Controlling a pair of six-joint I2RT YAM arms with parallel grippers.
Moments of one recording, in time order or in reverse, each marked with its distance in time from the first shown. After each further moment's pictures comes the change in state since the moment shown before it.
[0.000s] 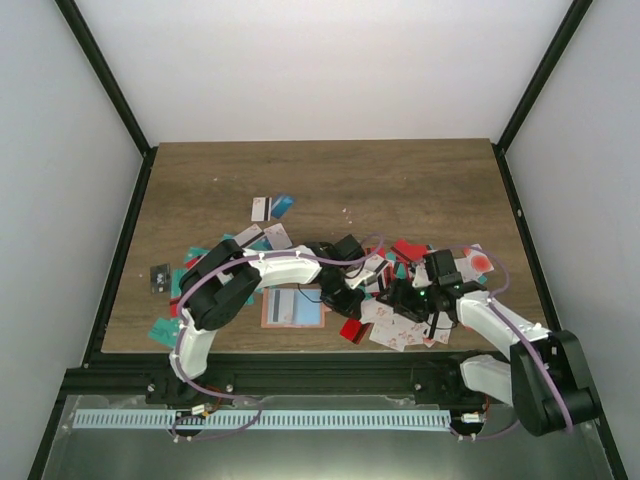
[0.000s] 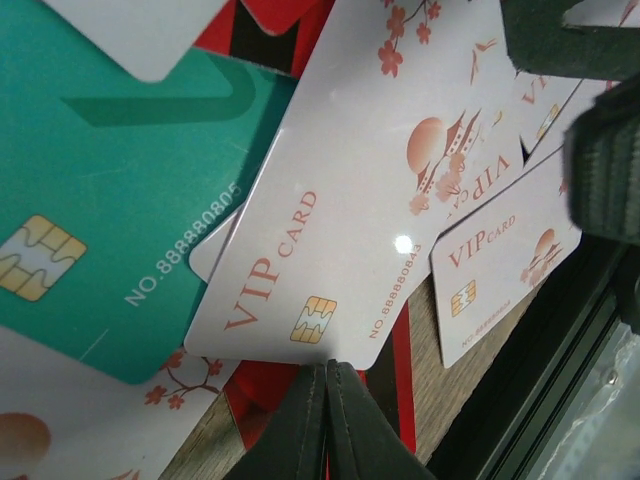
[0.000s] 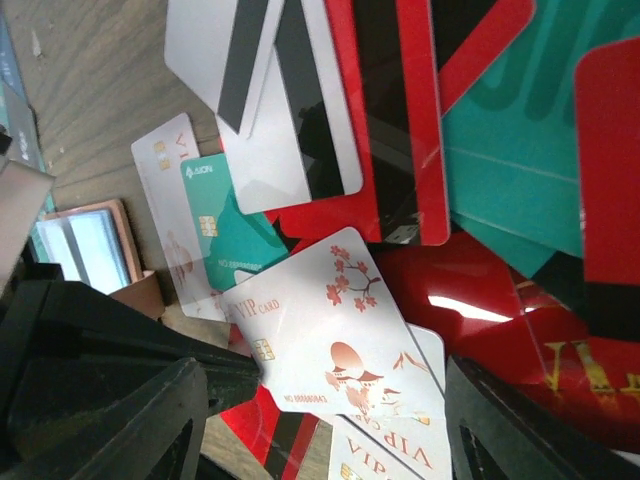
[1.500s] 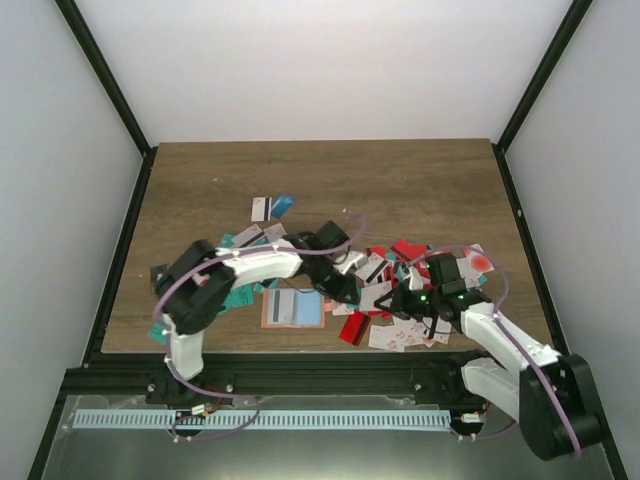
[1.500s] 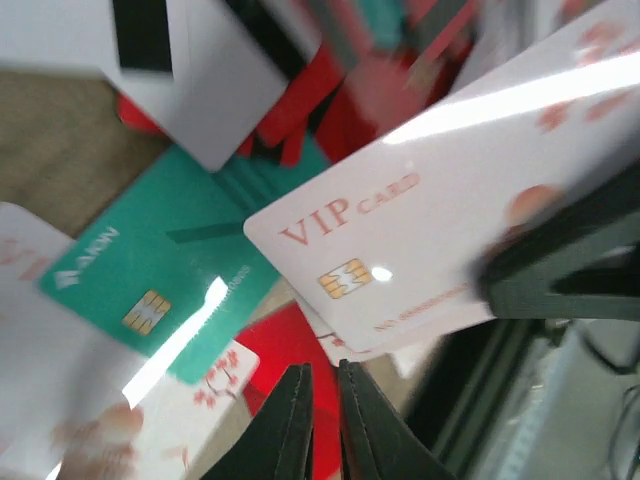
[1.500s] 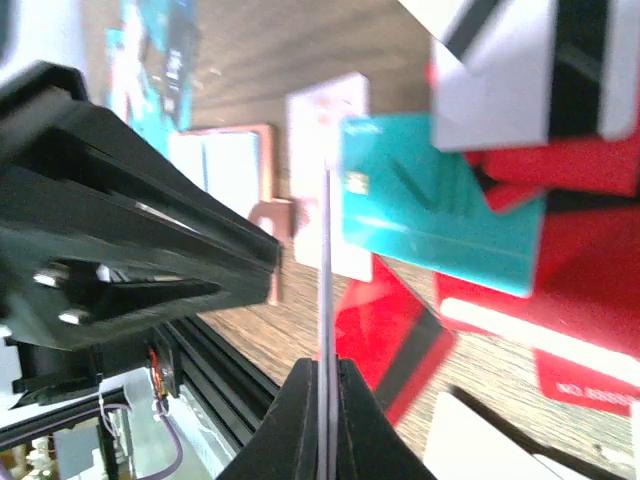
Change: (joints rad) left arm 0.068 -0.092 -0.081 0.095 0.062 0.006; right arm 0.016 -0.095 -0.069 0.067 -0.192 -0.048
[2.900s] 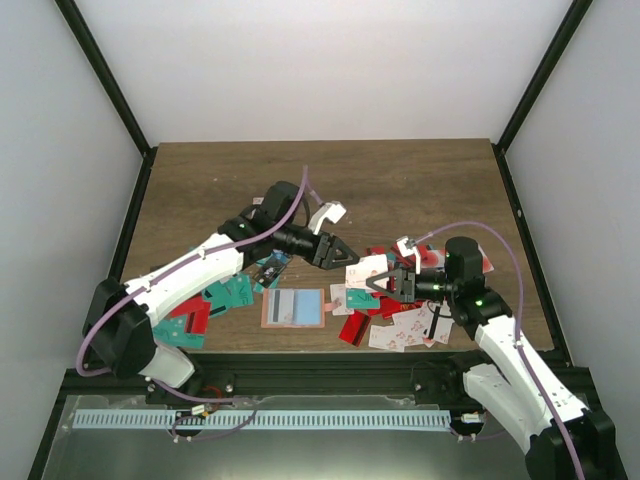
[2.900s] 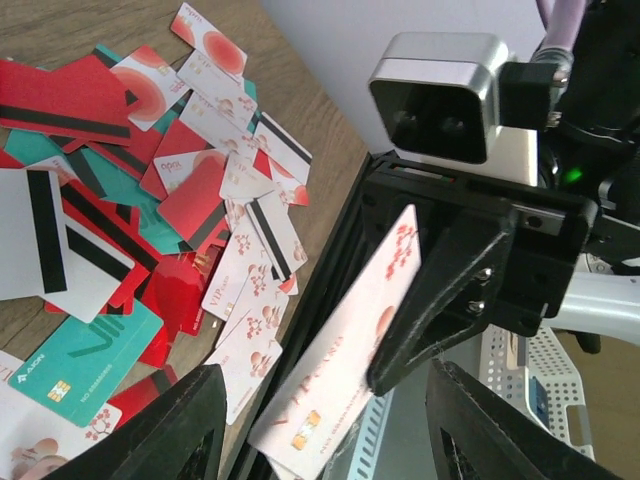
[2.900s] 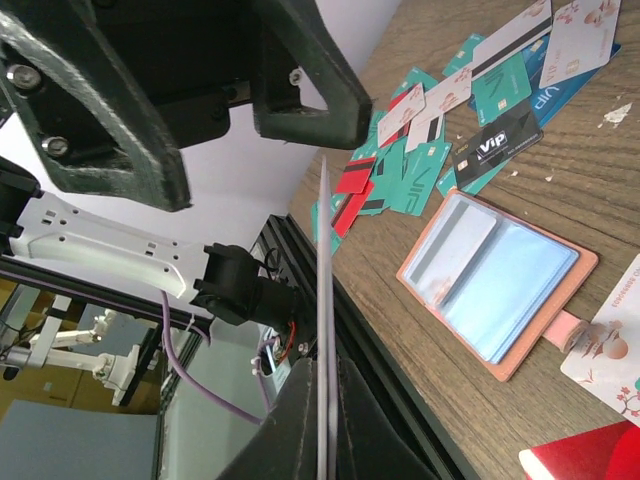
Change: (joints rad) left arm 0.140 -0.470 -0.045 0.106 0.165 -0.116; right arm 0.000 -0.285 0.143 0.105 -0.310 -0.072
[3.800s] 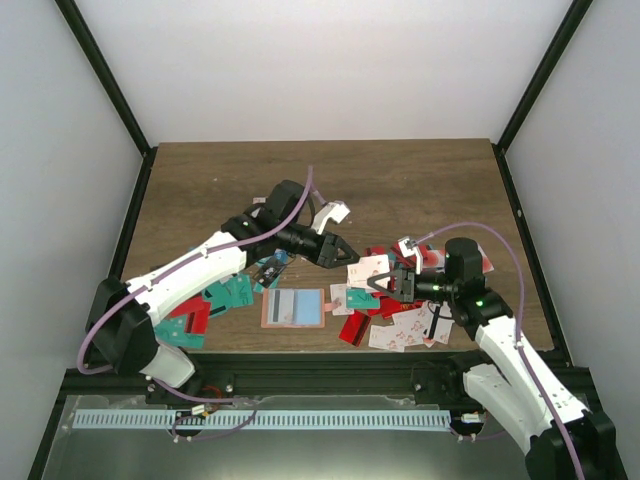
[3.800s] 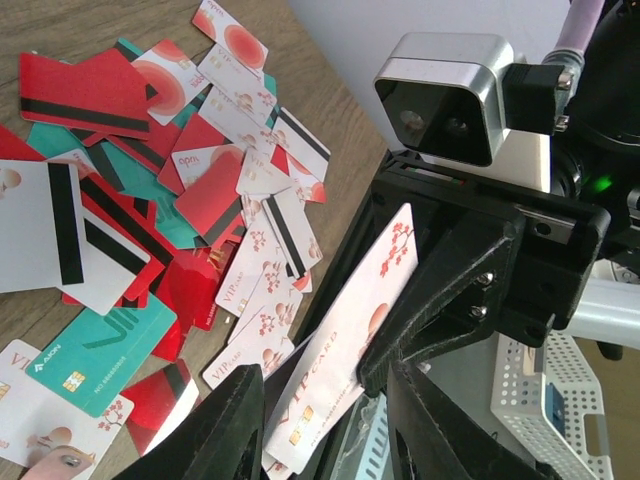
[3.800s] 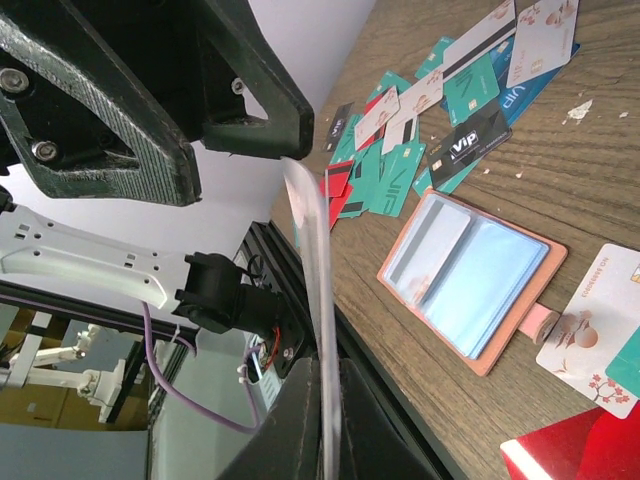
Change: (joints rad) left arm -0.030 0.017 0.053 -0.066 -0.061 0.000; right arm 0.000 -0.005 0.000 -0.035 0.051 -0.008
